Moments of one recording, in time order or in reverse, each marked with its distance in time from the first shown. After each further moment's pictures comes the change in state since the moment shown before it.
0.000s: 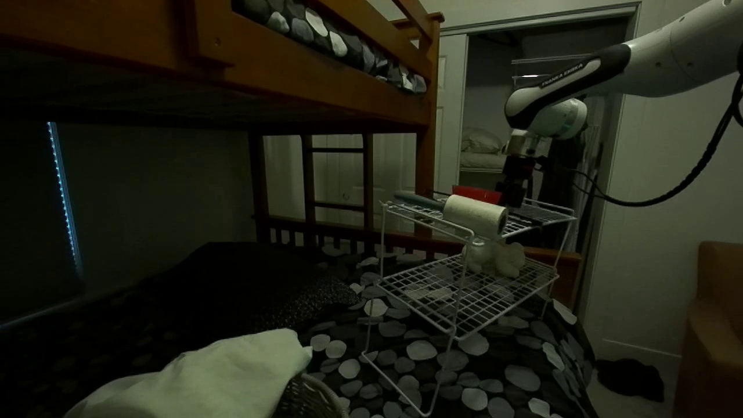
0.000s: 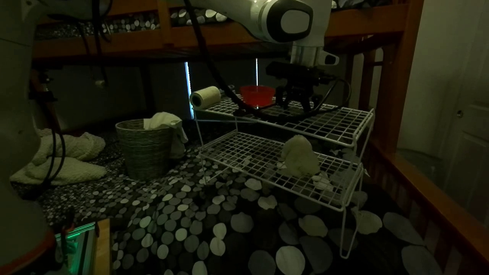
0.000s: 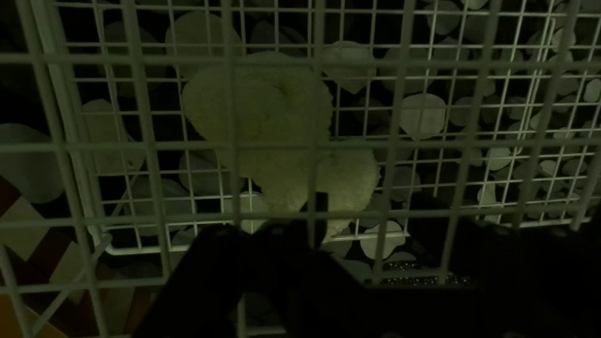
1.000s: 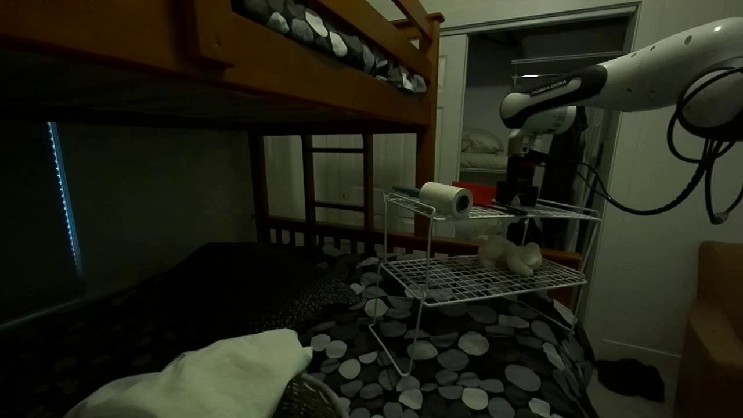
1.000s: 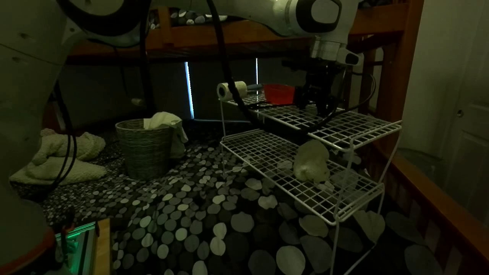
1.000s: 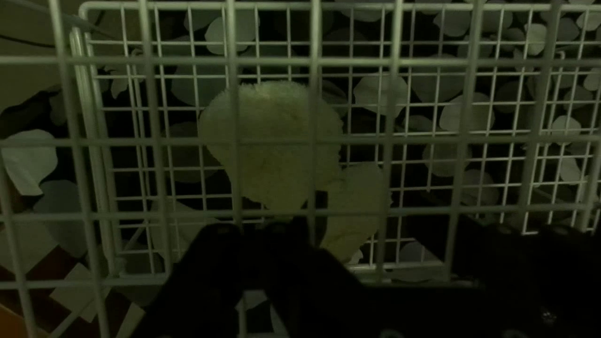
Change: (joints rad) arm -0.017 0.221 -0.042 0.372 -0.086 -0.300 0.335
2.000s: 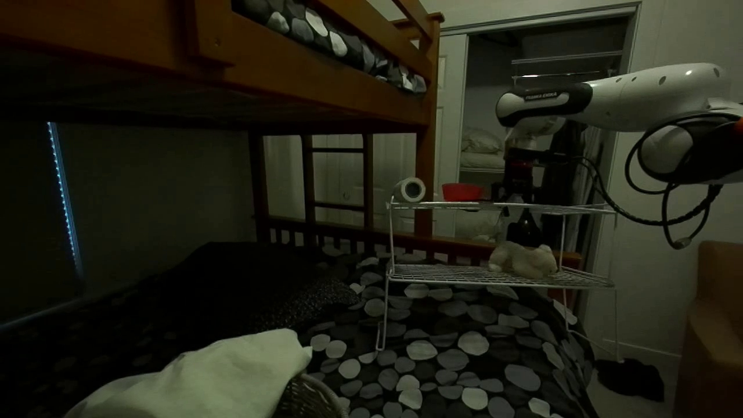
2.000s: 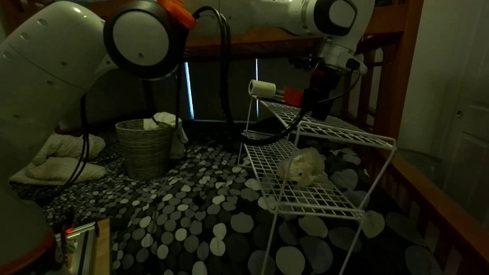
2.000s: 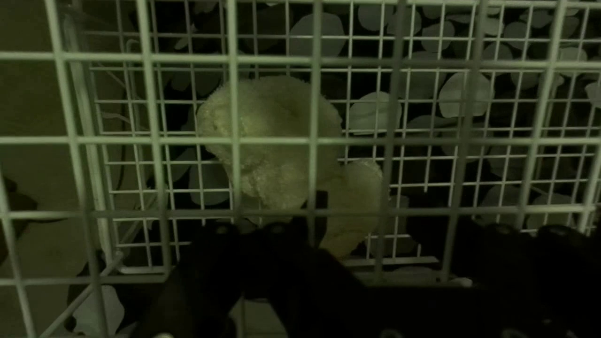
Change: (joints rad) arm -0.018 0.239 -0.007 0.397 0.043 -0.325 0.474
